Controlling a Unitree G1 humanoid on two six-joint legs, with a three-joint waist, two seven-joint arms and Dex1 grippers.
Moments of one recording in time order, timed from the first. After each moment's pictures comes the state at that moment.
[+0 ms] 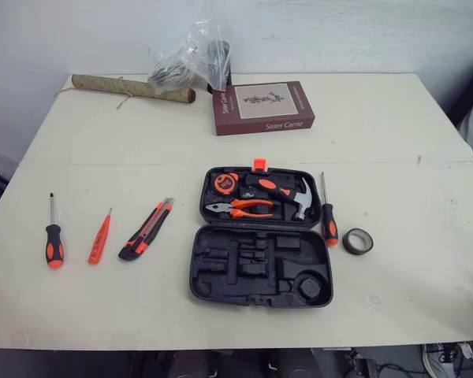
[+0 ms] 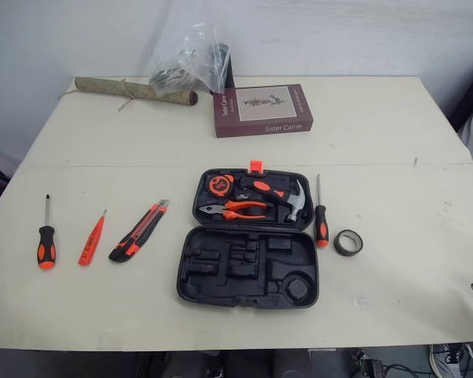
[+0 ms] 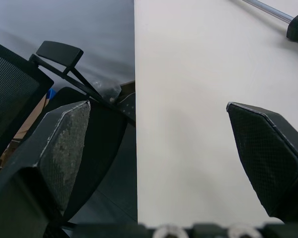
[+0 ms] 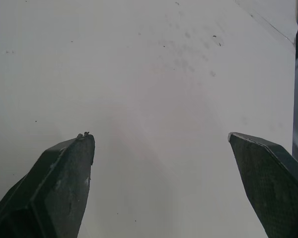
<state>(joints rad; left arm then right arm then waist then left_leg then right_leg) 0.25 1.00 0.89 0.75 -0.37 -0.23 -0.82 0.14 -1.05 -0.63 0.98 0.33 -0.59 1.15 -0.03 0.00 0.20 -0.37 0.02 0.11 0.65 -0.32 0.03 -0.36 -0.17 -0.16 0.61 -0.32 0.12</state>
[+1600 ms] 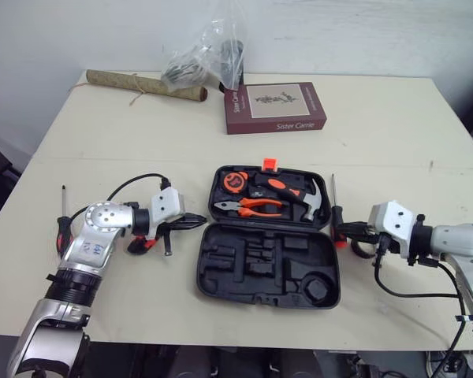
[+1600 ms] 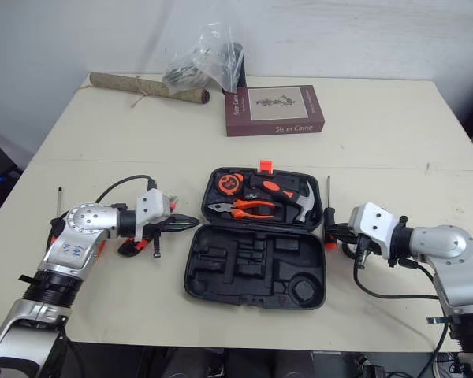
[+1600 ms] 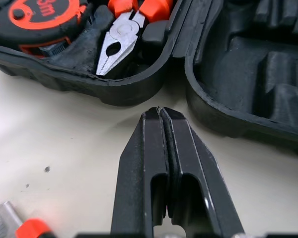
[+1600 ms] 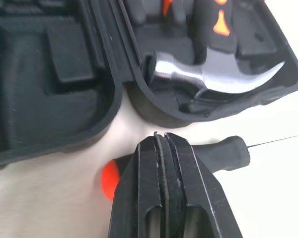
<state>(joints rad) -0.50 0.63 -0.14 0.25 -0.15 0.03 -1.07 -0.22 -0.89 -0.05 0.04 0.21 0.02 1.09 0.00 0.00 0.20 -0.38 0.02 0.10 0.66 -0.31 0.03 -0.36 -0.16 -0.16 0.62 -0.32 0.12</state>
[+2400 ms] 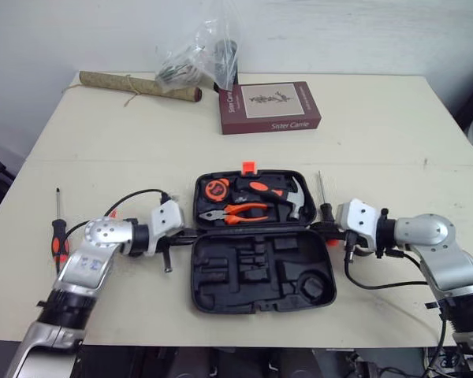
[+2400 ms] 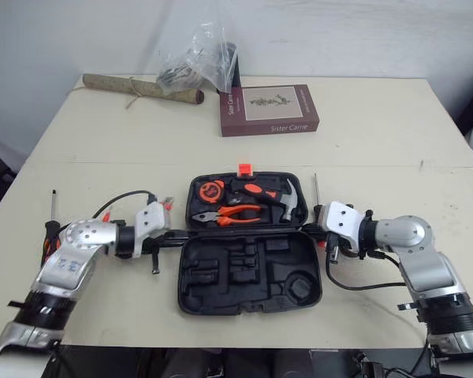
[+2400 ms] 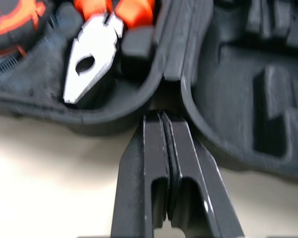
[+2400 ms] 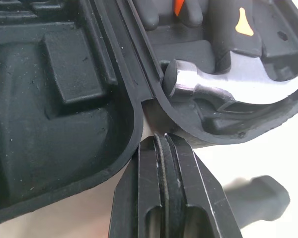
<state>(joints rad) -0.31 0.67 -0.08 -0.01 -0.19 0.25 -1.06 -0.33 -0.79 0.09 0.04 0.13 0.04 1.11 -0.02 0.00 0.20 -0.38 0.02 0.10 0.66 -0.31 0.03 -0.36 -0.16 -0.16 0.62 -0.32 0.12</state>
